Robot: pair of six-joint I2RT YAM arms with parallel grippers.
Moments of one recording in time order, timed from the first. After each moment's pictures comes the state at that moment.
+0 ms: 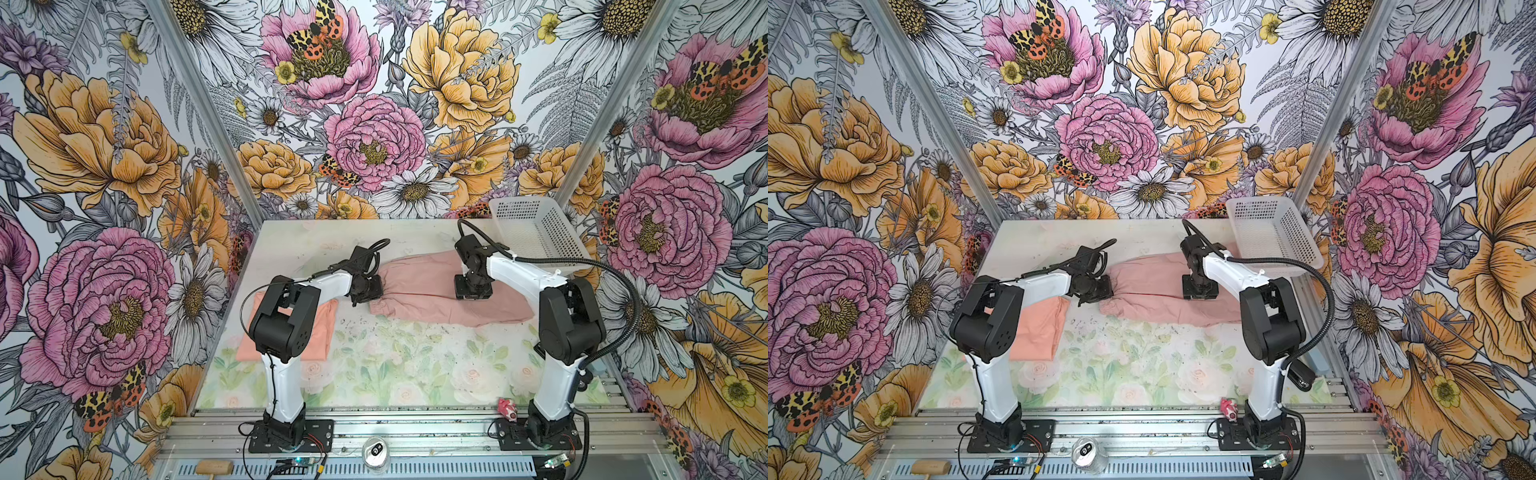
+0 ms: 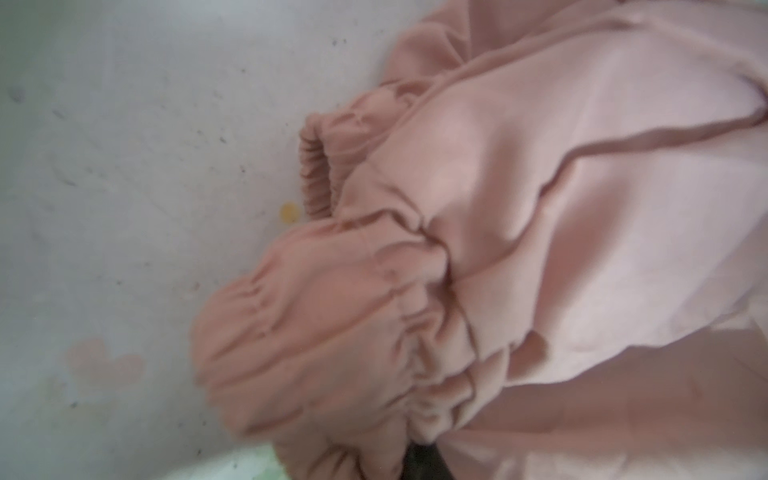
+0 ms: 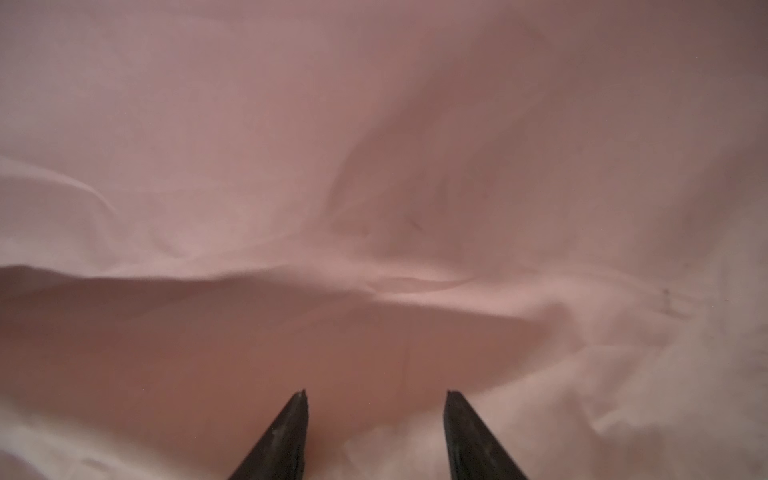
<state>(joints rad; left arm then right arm) -0.40 1.97 1.24 -0.37 0.19 -0.57 0.32 1.87 1.41 -0.94 0.03 0.32</state>
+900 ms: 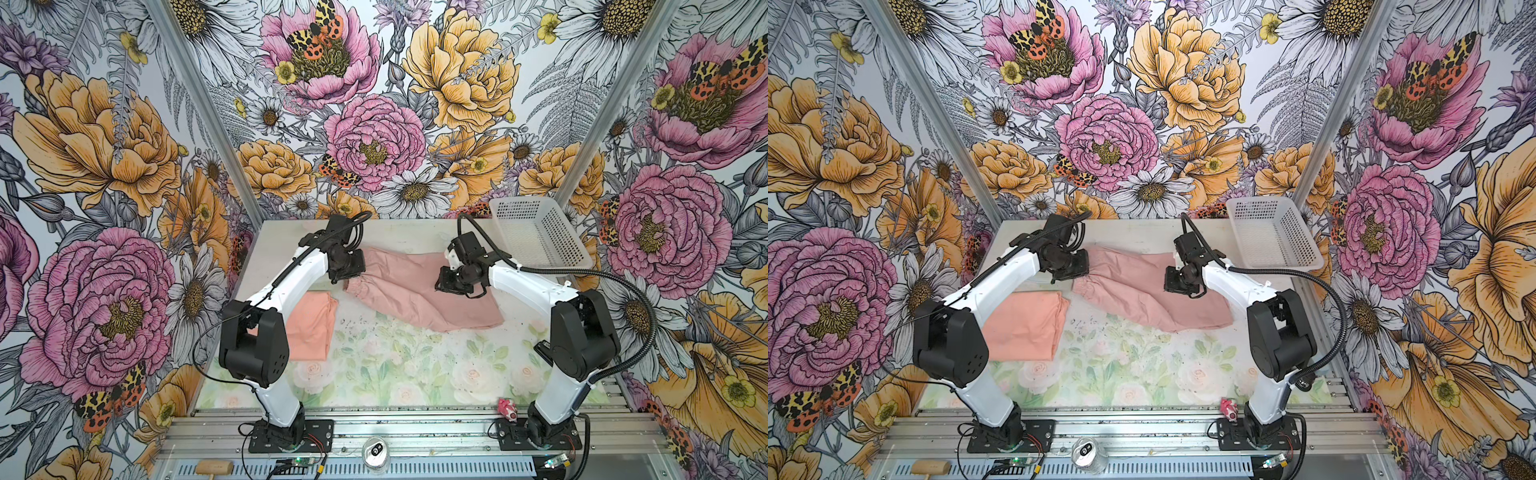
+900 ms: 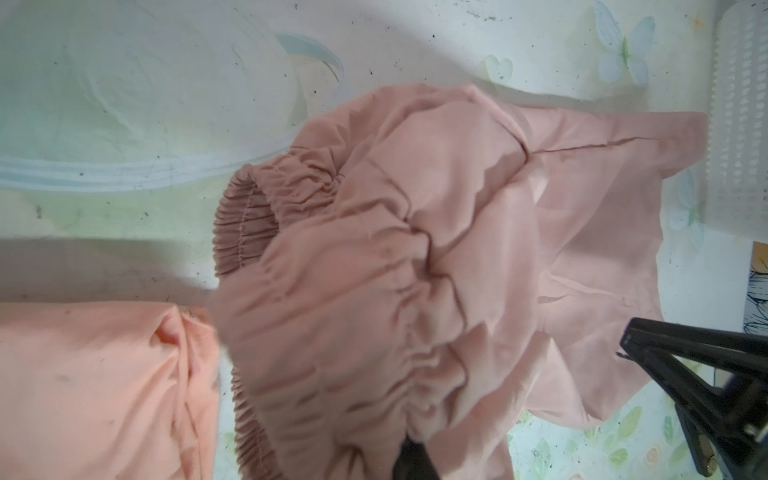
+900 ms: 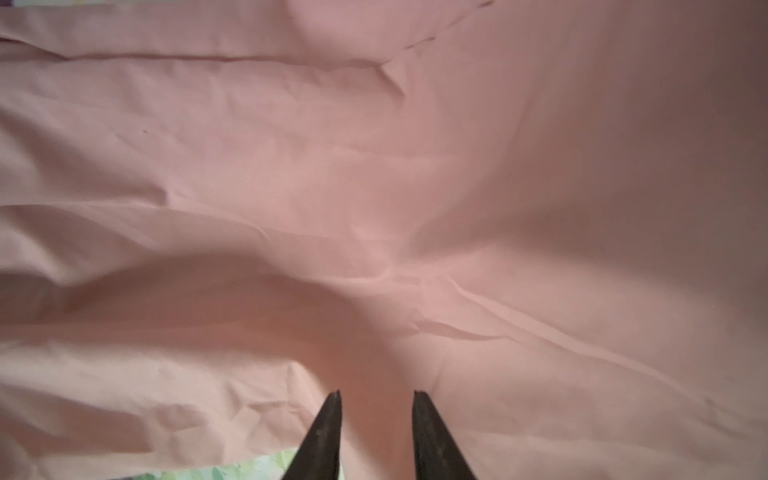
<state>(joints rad) -0.31 1.68 1.50 -0.90 0.09 -0.45 0.46 1.81 1.34 -0.58 -0.30 0.51</state>
